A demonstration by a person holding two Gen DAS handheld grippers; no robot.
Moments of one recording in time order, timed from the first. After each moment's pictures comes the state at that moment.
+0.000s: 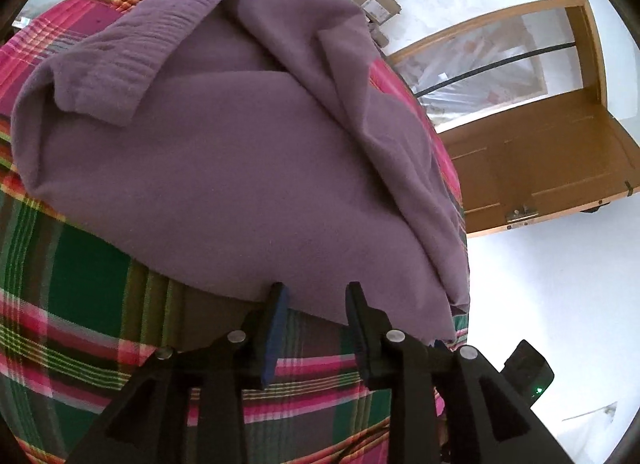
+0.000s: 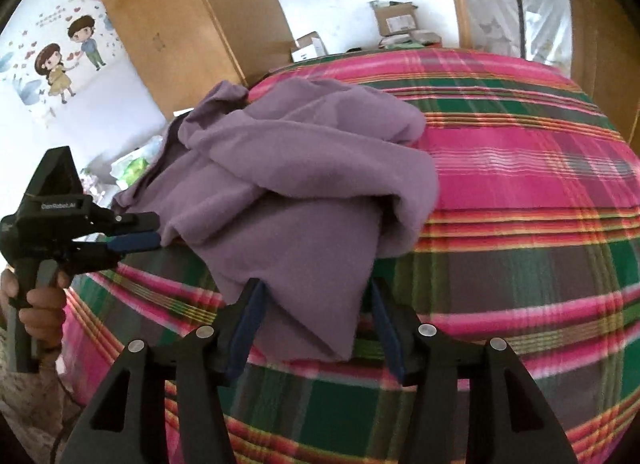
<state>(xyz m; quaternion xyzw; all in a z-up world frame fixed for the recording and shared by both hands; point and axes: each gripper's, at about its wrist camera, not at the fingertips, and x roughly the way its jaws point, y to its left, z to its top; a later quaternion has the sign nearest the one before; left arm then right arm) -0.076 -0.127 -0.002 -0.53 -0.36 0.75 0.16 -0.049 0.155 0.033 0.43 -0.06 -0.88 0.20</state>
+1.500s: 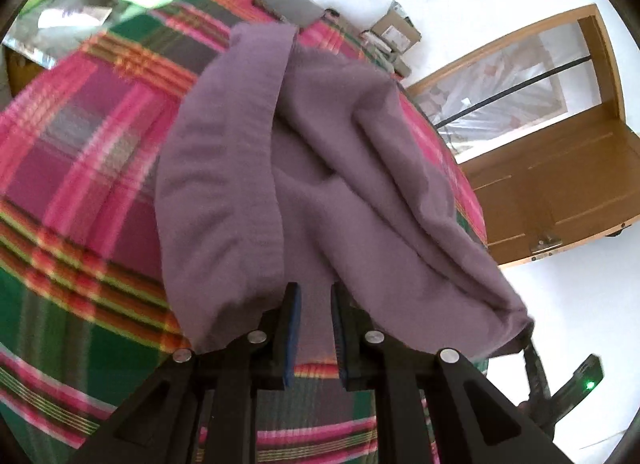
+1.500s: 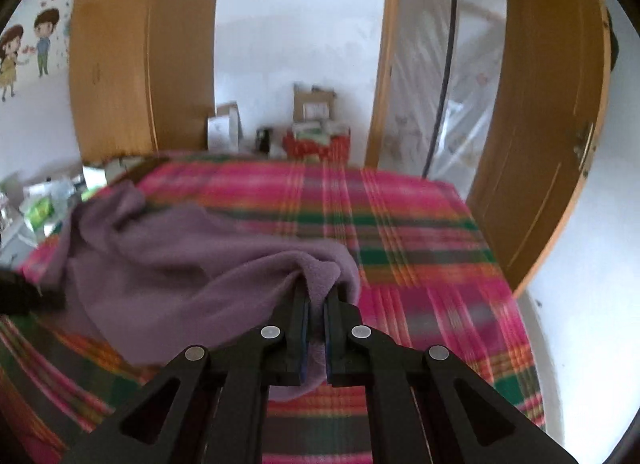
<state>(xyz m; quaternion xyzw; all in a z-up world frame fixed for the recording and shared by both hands) -0.121 -0.133 0.016 -0.51 -0.33 0.79 0.10 -0.094 0.213 0.106 0.32 0.05 -0.95 0.03</state>
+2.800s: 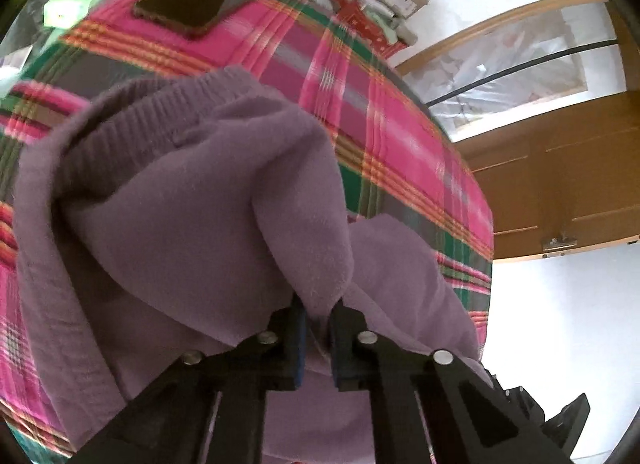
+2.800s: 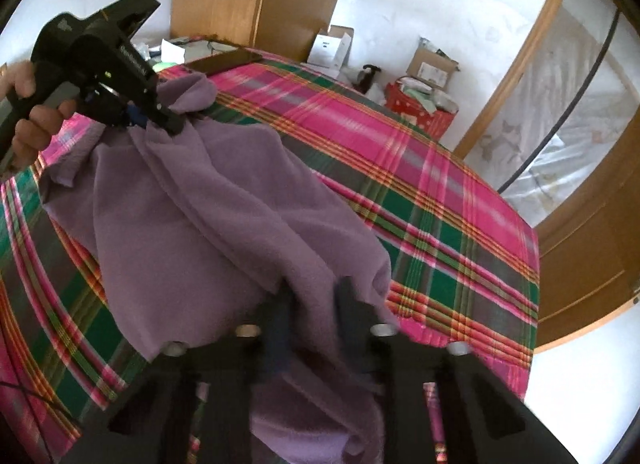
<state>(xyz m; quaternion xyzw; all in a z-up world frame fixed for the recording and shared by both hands) -0.238 -0.099 0.038 -0.56 -0.31 0.76 0.11 -0.167 0.161 0.096 0.40 0.22 -0.87 0.18</state>
